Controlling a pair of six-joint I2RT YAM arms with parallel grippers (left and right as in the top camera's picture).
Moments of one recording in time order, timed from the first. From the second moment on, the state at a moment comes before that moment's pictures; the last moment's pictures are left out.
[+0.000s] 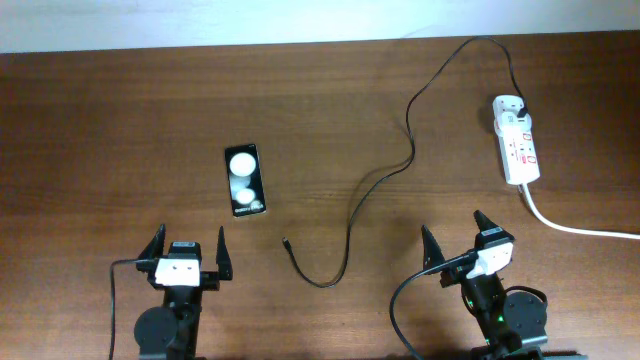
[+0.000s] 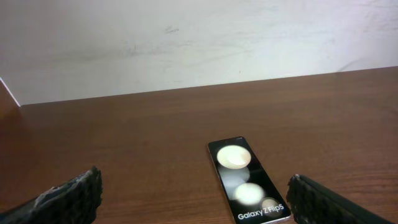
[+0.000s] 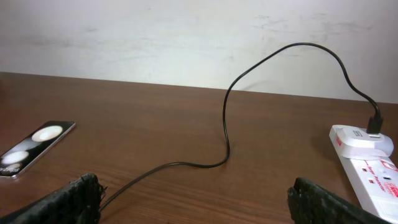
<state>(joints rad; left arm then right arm) -0.01 0.01 0.01 -0.08 0.01 0.11 0.13 0.01 0.01 -0.06 -0.12 0.03</state>
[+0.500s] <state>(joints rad) -0.01 0.01 0.01 0.07 0.00 0.11 0.13 0.01 0.01 -0.06 -0.12 0.03</state>
